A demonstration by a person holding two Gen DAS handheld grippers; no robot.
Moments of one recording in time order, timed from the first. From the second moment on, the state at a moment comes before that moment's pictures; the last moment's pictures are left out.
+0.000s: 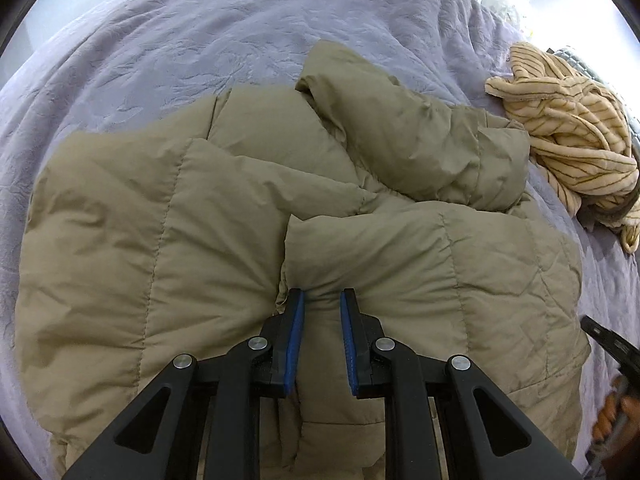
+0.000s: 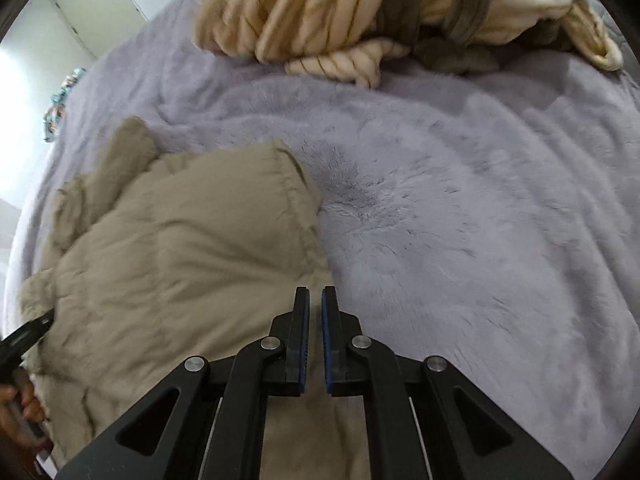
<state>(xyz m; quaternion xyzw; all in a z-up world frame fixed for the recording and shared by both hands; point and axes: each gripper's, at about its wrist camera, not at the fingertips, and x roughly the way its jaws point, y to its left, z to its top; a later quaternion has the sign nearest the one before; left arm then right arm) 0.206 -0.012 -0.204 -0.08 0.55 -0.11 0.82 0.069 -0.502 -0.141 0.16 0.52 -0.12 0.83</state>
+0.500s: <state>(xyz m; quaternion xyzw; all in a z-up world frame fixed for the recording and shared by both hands) 0.201 -0.012 -0.186 -0.06 0.55 -0.09 0.83 0.027 -0.510 -0.150 0.20 0.54 -0.14 0.80</state>
